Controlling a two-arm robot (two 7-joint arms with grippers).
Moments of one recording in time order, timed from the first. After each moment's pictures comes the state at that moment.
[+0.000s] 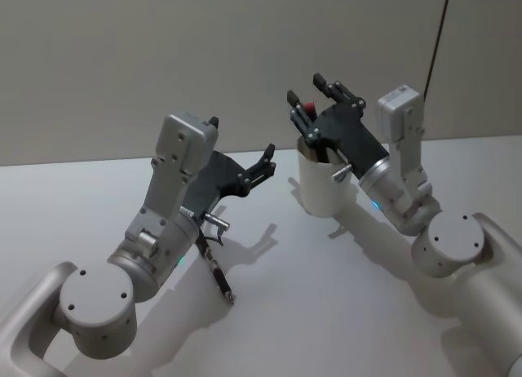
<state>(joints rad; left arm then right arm) -0.24 0.38 0.45 -1.63 -0.20 0.01 -0.01 0.62 0.01 -0.35 -0.79 0.07 -0.61 0.31</state>
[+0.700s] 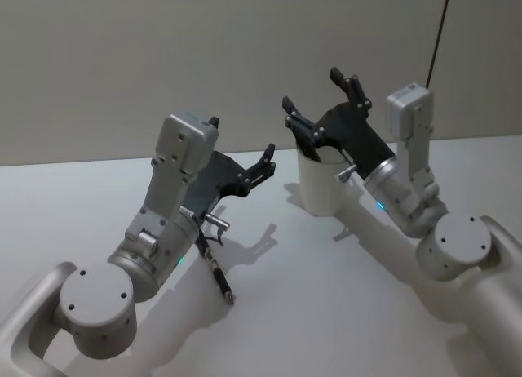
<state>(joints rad) -0.24 0.38 0.45 -1.63 -0.20 0.01 -0.01 0.58 0.02 -0.34 -0.86 0.10 -0.57 0.31</state>
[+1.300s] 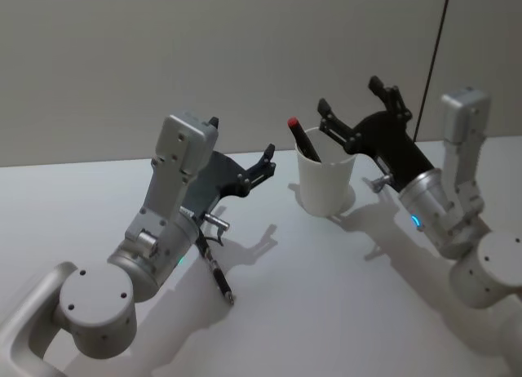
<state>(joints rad) -0.24 0.38 0.45 -1.63 -0.20 0.01 -0.01 0.39 0.11 -0.31 -1.20 0.20 -0.37 0.26</state>
